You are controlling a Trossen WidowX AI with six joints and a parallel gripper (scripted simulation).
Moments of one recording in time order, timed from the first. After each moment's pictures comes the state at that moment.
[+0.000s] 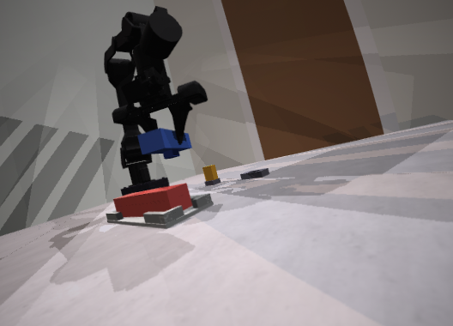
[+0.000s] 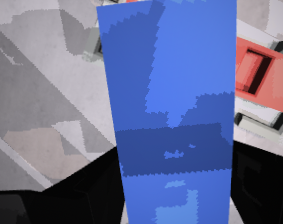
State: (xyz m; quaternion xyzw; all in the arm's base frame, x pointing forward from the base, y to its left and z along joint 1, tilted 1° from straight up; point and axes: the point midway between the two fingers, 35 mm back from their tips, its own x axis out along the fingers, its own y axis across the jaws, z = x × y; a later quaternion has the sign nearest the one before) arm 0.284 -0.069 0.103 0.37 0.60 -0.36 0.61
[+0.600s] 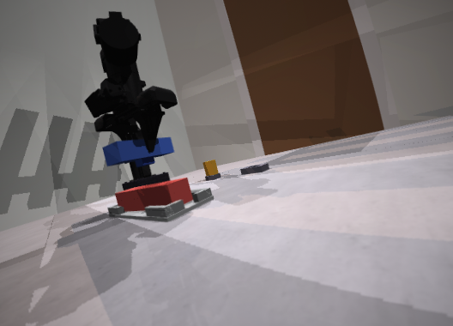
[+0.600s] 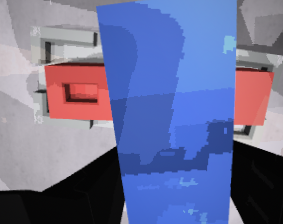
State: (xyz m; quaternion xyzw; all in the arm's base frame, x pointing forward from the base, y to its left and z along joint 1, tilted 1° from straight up) arm 0.246 -0.113 0.090 0.45 0.54 -0.44 0.55
